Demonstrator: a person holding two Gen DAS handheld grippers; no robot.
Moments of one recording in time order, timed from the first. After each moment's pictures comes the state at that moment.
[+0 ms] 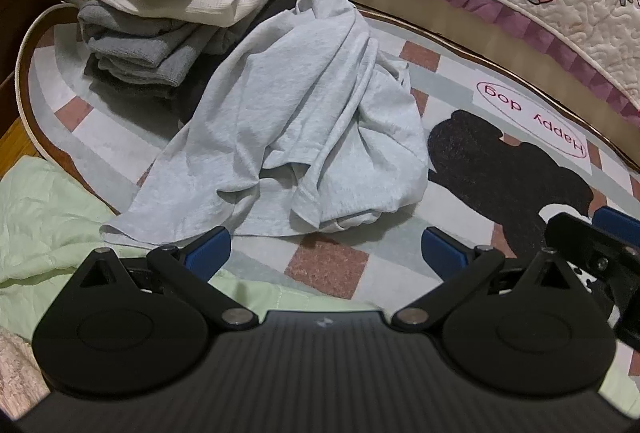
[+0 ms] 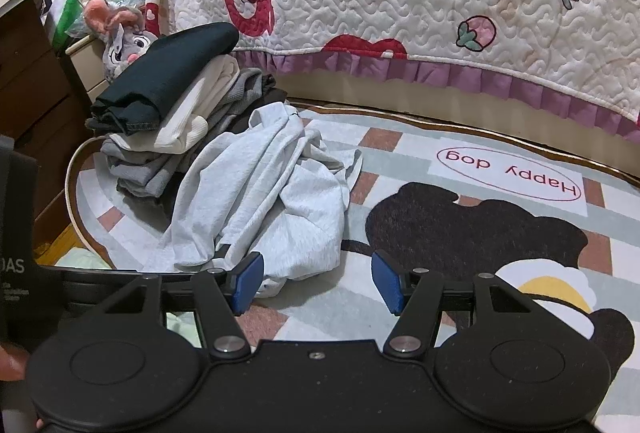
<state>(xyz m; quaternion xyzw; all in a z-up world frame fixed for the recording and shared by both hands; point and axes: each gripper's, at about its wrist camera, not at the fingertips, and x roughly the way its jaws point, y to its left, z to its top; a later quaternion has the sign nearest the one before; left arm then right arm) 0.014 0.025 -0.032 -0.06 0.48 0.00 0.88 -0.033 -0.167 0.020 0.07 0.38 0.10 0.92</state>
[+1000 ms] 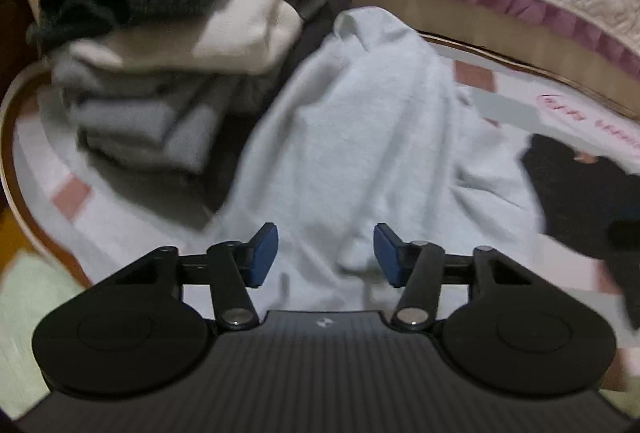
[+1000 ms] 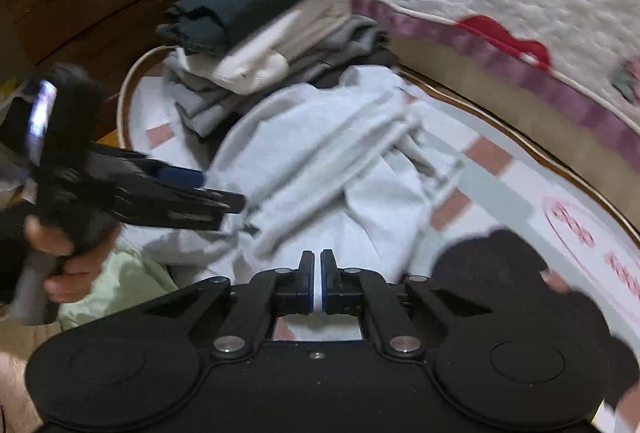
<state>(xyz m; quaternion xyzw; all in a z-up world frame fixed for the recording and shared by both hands) 0.108 0.076 -0.083 0.03 0.42 0.00 0.91 0.071 -0.127 -0.015 -0.05 0.41 0.29 0.86</state>
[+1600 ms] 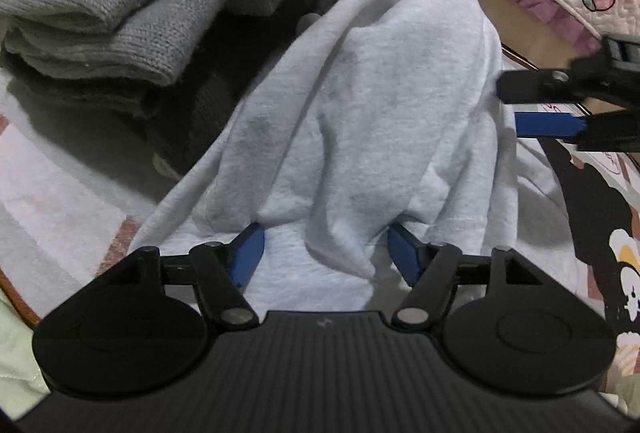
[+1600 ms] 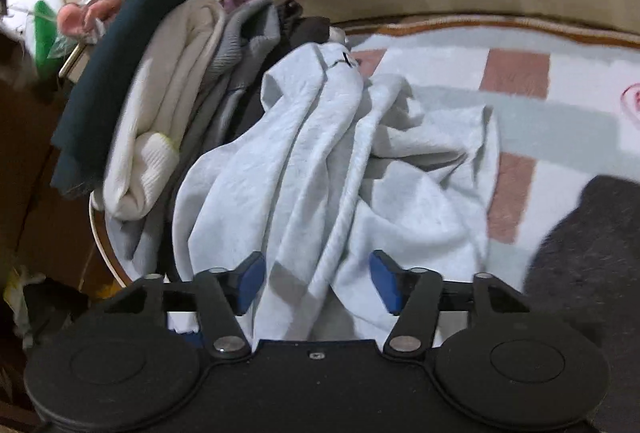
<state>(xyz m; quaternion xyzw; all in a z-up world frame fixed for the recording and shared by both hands) 0.149 0.127 -0.147 -0.09 0.48 -0.09 0.87 0.204 -0.120 -0.102 0.22 0.49 0.23 0.81</state>
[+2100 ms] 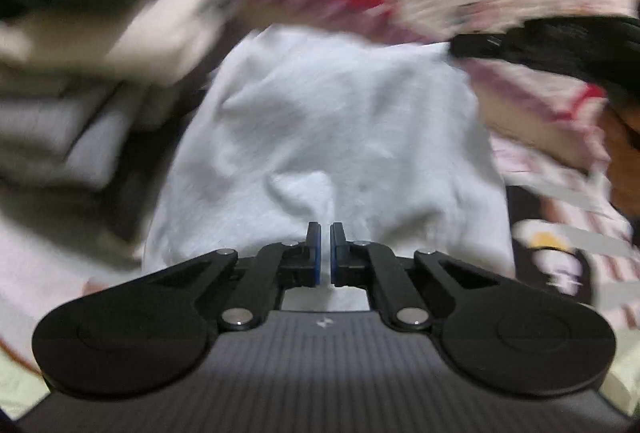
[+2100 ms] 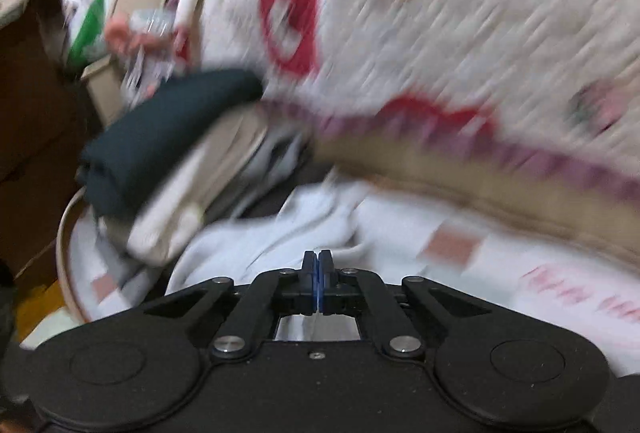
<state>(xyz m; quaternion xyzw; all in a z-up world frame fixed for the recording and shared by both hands) 0.100 0.102 -0.071 -0.08 0.37 -0.26 0.89 0.124 -0.137 0.025 0.06 0.29 0.16 0.94</state>
